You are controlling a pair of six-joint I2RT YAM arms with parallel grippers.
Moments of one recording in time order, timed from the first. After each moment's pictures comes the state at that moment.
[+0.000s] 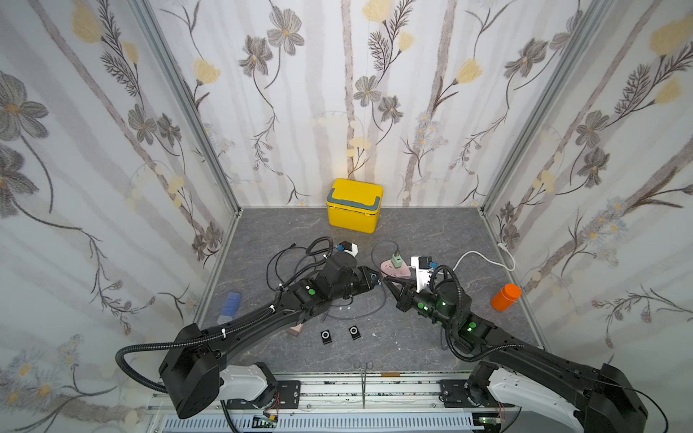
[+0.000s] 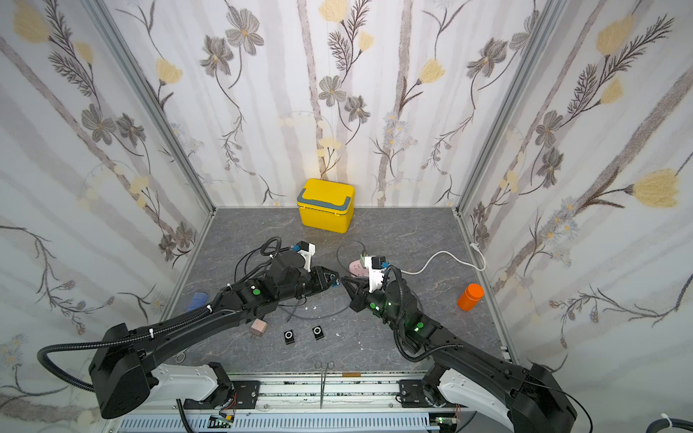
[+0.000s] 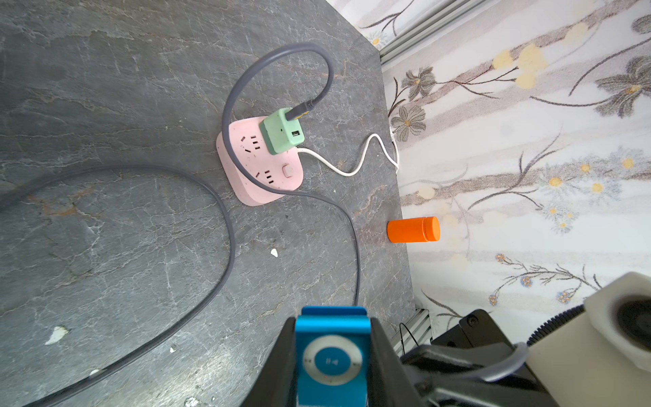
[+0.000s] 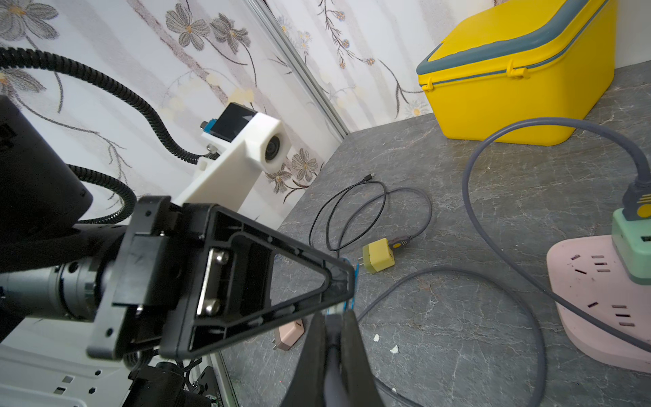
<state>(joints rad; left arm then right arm) -0.86 1.31 0.95 -0.14 0.10 -1.02 0.80 0.96 0.45 0.40 -0.11 0.63</state>
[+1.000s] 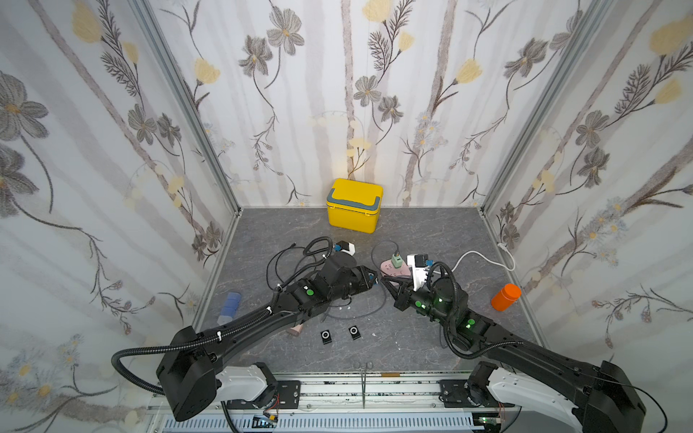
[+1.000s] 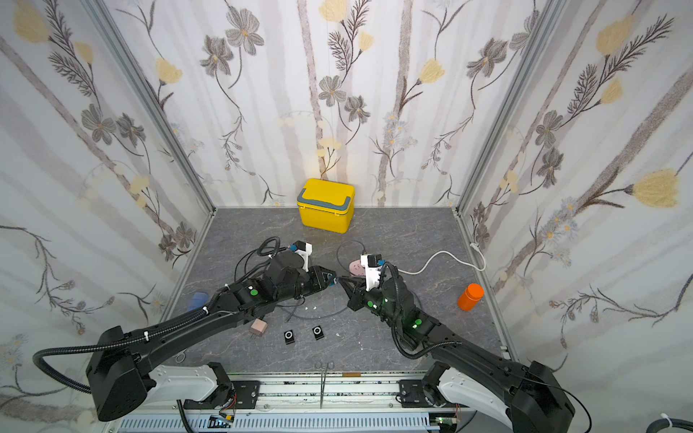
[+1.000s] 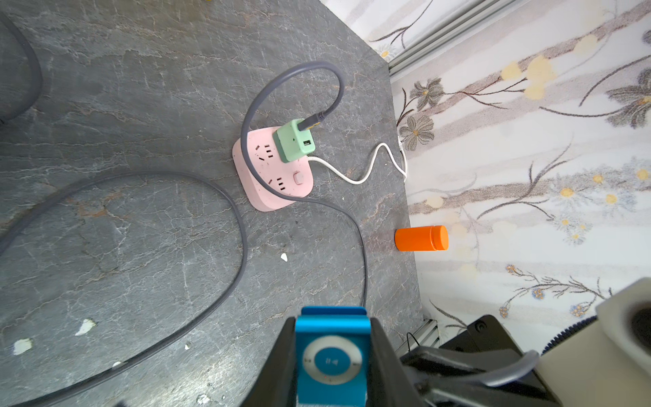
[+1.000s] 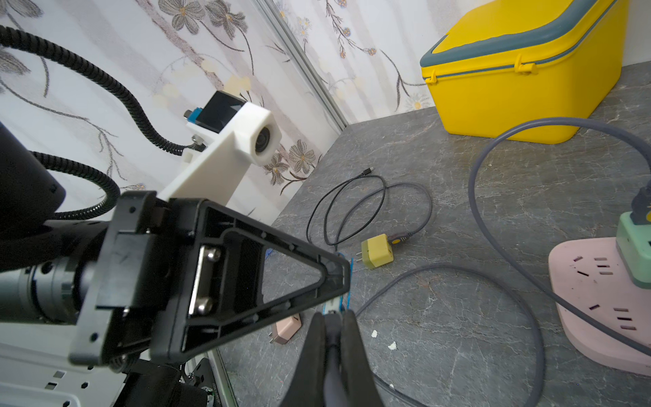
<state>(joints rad) -0.86 1.28 0.95 -0.18 0.05 -1.03 0.80 0.98 0.50 0.33 -0.11 0.60</state>
